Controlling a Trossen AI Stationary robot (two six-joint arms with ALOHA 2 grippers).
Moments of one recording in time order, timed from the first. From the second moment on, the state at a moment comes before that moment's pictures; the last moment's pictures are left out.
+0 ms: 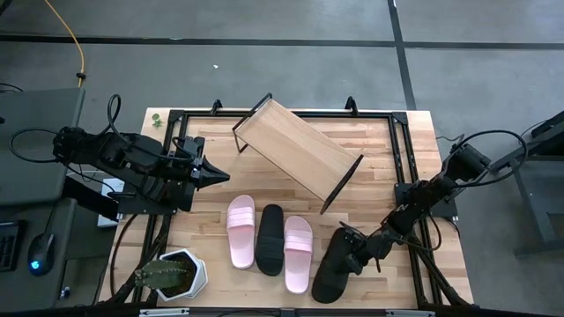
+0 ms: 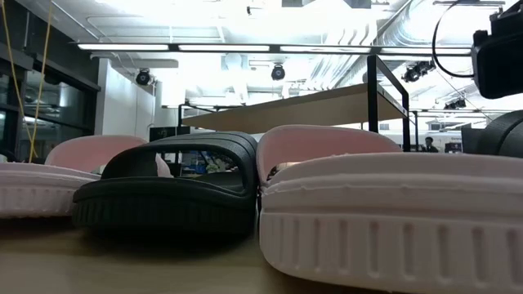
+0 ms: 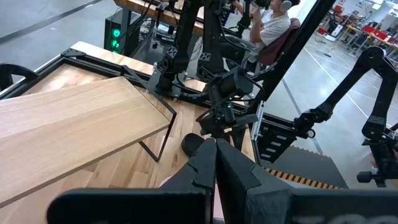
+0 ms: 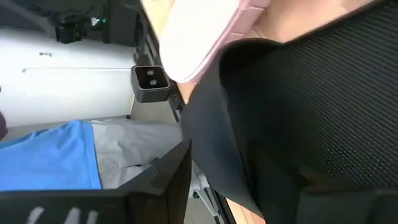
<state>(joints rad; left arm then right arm) -0.21 0.93 1.22 -0.61 -0.26 -0.43 0.75 1.53 0.45 0.55 0.10 1.52</state>
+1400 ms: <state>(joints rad) -0.21 0.93 1.22 -0.61 -0.26 -0.43 0.75 1.53 0.45 0.61 0.05 1.48</state>
